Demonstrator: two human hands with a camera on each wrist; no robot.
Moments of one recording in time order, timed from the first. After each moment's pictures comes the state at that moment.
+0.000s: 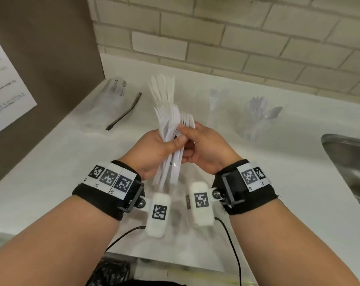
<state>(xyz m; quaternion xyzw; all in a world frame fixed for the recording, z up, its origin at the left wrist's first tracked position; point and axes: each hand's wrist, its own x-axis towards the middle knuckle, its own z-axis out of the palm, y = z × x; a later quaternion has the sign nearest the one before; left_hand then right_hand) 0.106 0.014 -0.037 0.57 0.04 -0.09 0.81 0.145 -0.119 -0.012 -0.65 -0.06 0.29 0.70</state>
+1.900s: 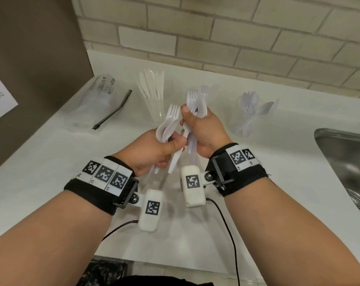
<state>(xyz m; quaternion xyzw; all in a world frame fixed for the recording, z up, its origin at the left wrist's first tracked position) 0.119 0.002 -0.038 0.67 -0.01 -0.12 0.73 0.187 -0.128 -0.023 -0.66 0.00 0.12 0.75</state>
